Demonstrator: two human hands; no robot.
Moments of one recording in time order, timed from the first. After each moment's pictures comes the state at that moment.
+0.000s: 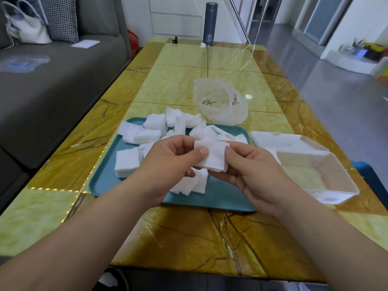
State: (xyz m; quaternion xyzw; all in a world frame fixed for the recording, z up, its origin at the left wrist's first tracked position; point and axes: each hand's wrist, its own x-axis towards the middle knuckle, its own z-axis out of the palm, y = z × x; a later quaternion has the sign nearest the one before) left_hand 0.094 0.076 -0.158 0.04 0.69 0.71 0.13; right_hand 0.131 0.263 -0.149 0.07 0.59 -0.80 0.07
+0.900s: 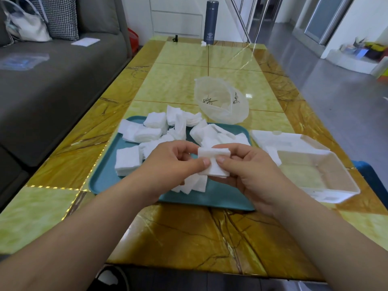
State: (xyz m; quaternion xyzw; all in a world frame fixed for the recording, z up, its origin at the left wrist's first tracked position) left_hand 0.093 0.070 -0.157 0.04 0.78 0.61 0.15; right_hand 0.130 0.265 -0.156 0.09 0.62 -0.78 0.09
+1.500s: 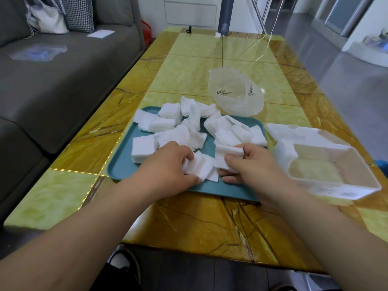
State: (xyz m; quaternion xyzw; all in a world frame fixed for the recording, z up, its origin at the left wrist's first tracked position) left_hand 0.104 0.041 -0.165 0.10 0.96 0.23 0.10; right_hand 0.126 0.247 -0.177 0.14 0.74 -0.66 0.07
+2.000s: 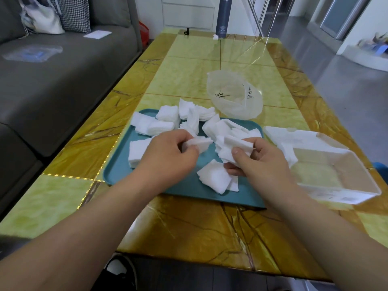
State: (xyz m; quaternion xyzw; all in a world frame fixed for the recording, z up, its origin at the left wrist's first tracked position) left_hand 0.092 0.050 -0.157 0.05 0.90 0.43 -0.01; right_hand 0.127 0.255 -0.170 0.11 0.75 -0.66 -0.03
